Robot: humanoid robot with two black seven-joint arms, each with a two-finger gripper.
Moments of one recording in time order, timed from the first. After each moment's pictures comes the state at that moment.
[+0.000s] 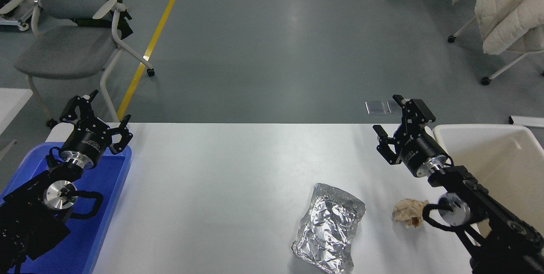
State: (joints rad) left arm -0.67 0.38 -0.64 -0.25 -0.12 -0.66 -0.44; right arm 0.39 -0.43 0.93 1.13 -0.77 0.07 0.26
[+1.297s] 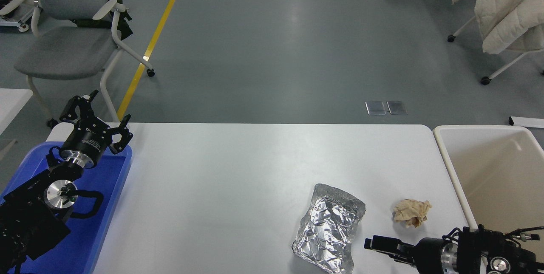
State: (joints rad) left arm -0.67 0.38 -0.64 -0.25 -0.12 -0.66 -0.44; right arm 0.44 -0.78 0.28 1.55 -1.11 0.07 -0.12
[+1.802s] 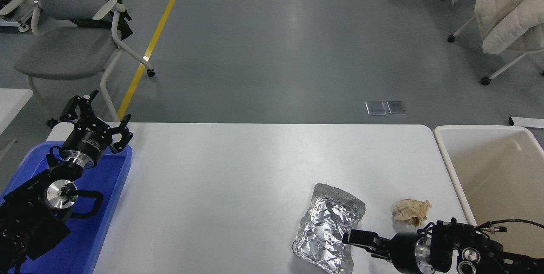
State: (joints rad) left arm -0.67 0.38 -0.64 -0.25 -0.12 -0.66 -0.44; right arm 0.48 -0.65 0.27 1.49 -1.09 0.07 -0.16
